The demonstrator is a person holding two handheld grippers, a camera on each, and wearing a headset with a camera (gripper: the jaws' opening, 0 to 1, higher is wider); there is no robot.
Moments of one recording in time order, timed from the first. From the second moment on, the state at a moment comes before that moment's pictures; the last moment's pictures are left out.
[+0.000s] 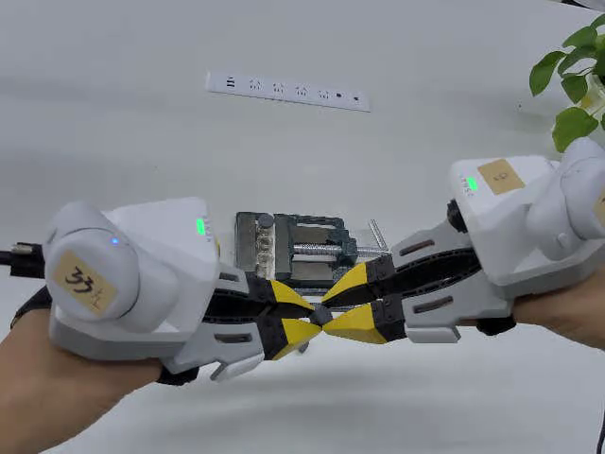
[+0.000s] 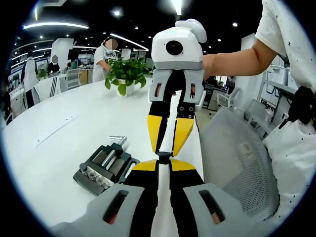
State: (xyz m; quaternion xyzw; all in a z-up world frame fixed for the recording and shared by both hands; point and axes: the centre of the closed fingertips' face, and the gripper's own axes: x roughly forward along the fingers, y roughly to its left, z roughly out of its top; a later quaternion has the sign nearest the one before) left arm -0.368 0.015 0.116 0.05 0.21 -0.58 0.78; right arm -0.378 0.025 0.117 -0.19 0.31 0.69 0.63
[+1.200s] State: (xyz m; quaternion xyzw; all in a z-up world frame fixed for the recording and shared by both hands) left arm -0.346 0.073 0.100 0.01 0.20 -0.51 0.84; right arm -0.324 0.049 0.114 -0.25 0.33 0.64 0.65
